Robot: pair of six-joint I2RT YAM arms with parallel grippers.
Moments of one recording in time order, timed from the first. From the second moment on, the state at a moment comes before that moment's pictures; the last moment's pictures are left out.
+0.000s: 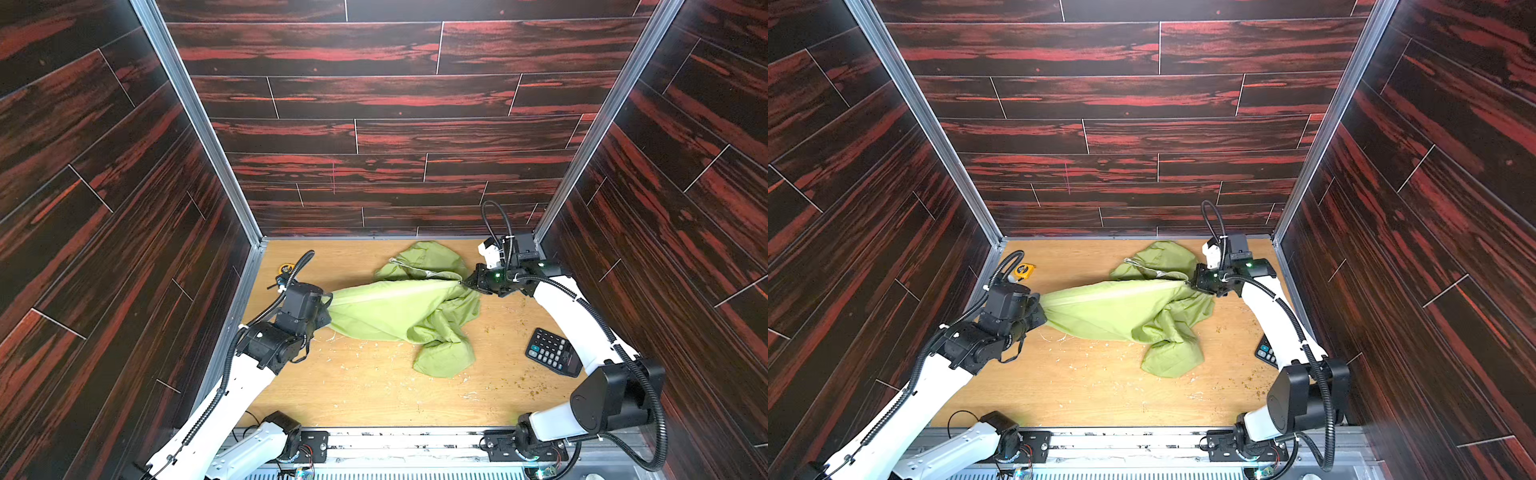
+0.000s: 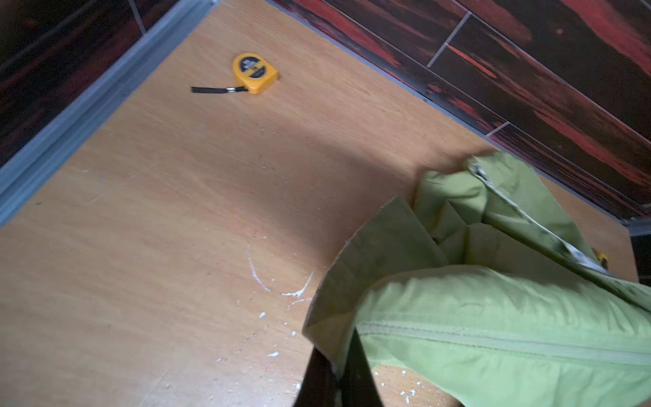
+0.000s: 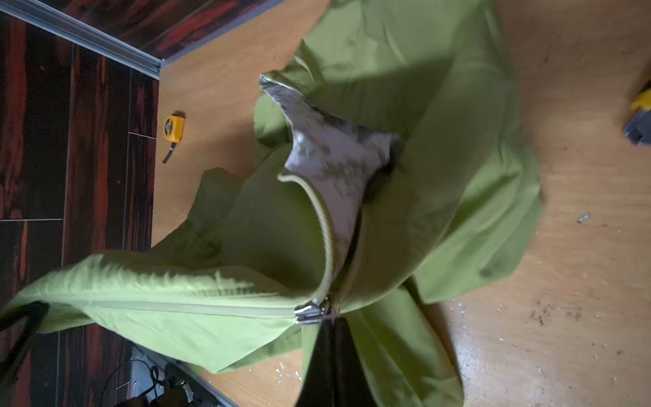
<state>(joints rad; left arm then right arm) -0.42 0.94 1.01 -0.84 -0.36 -0.79 0.20 1.49 1.39 -0.84 -0.40 0.35</state>
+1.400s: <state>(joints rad) -0.11 1.62 1.94 -0.60 -0.06 -0.76 -0.07 1.75 2.21 -0.61 -0.72 0.71</state>
